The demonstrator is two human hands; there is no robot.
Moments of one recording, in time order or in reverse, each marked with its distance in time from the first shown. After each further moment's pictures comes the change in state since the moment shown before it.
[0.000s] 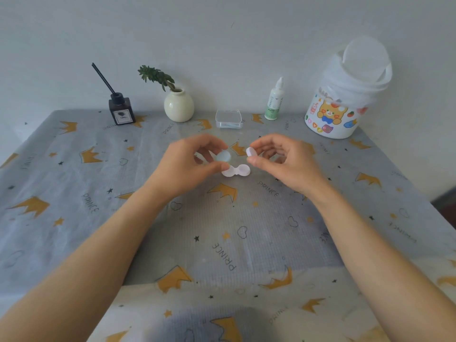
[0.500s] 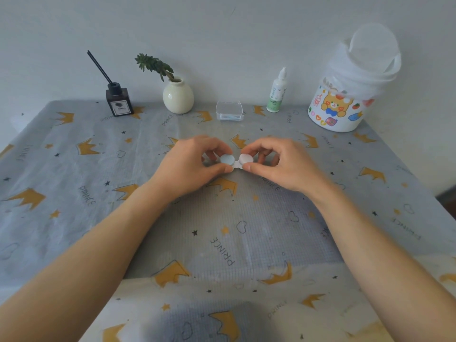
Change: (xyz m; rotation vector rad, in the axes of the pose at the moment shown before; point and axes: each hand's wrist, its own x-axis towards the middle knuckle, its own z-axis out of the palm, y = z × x) left_hand 0.001 -0.011 0.012 0.185 -0.037 0.106; right_hand -0.001 0.002 0.004 -0.266 -0.104 -0.105
